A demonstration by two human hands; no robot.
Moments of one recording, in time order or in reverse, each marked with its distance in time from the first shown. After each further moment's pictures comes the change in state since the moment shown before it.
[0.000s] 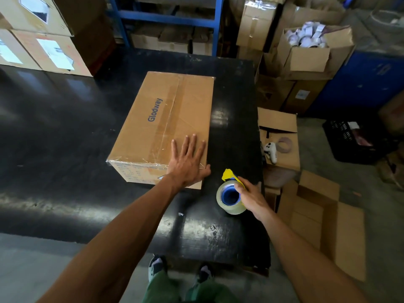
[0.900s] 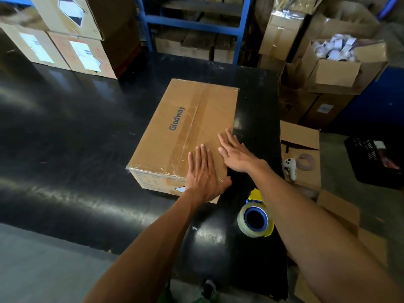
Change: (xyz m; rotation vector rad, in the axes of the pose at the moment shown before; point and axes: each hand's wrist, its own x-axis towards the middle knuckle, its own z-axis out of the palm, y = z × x) left_hand 0.000 0.002 -0.008 -0.184 -0.038 -0.213; right_hand 0.079 -0.189 0.040 -0.962 -0.226 -0.478
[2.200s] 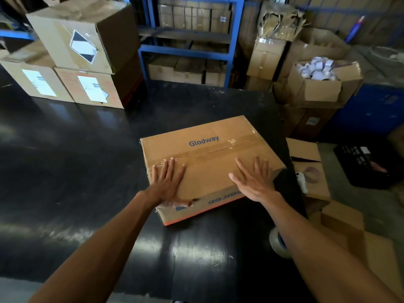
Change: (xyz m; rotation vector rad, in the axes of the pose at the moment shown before) left_hand 0.030 -0.233 -0.058 0.141 -0.324 0.210; right_hand 0.008 -0.057 0.025 -0.098 0.182 0.412
